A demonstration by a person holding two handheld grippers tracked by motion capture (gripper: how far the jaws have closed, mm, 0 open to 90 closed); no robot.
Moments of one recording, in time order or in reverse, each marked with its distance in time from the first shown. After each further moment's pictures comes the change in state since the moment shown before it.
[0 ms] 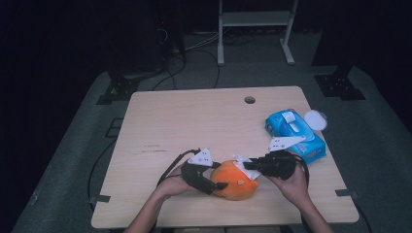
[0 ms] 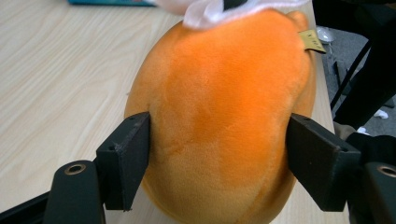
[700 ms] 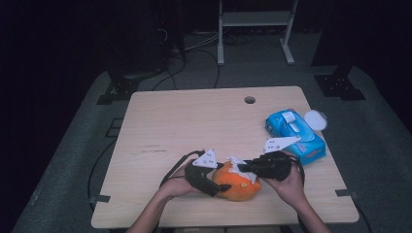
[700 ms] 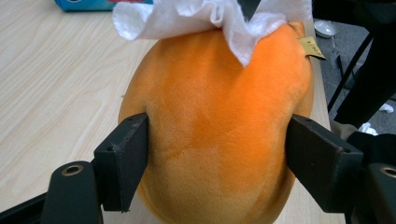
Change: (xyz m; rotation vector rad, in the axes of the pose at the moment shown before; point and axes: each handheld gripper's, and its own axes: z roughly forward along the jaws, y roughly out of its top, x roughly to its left) left arm -0.011 0.011 0.005 0.005 0.010 0.042; right arm 0.014 0.010 0.007 -0.004 0.056 -0.029
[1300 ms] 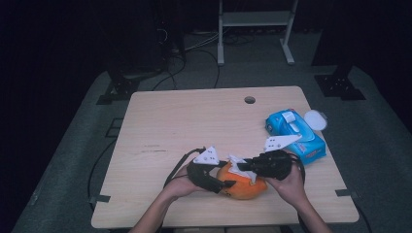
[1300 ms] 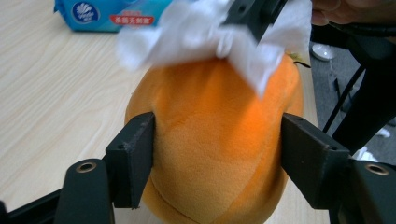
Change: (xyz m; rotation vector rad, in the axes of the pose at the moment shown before) left arm -0.007 0.013 0.001 -0.053 0.018 -0.033; right arm 0.007 0.010 -0.003 -0.005 0.005 -0.026
